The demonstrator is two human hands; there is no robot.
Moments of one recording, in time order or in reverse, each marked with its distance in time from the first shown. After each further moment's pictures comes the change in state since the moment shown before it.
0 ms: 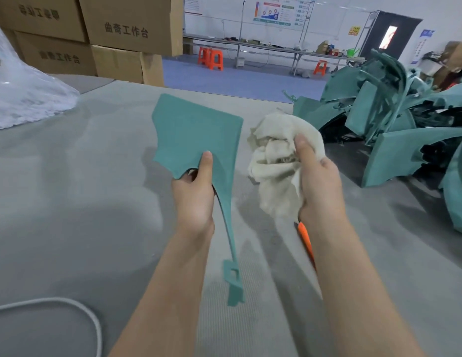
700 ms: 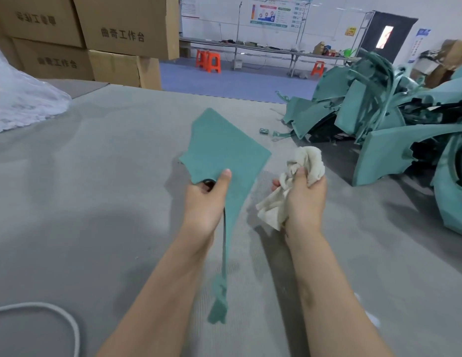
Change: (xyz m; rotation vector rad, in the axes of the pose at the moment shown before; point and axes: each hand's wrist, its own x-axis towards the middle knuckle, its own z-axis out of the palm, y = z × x) left_hand -0.009 -0.029 0.009 0.216 -0.198 0.010; right_hand 0.022 0.052 -0.020 -0.055 0.314 0.015
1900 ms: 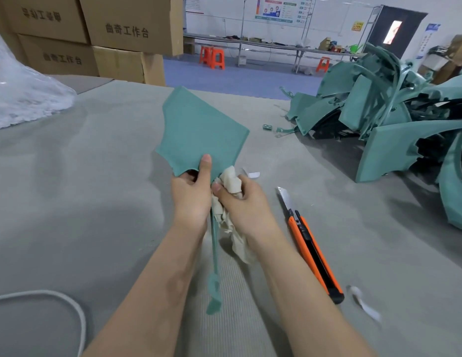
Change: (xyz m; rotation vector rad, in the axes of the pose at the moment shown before) left_hand 0.019 -0.003 -0.014 -0.024 0.183 0.145; right_hand -0.062 0.012 0.029 -0.278 -0.627 -0.015
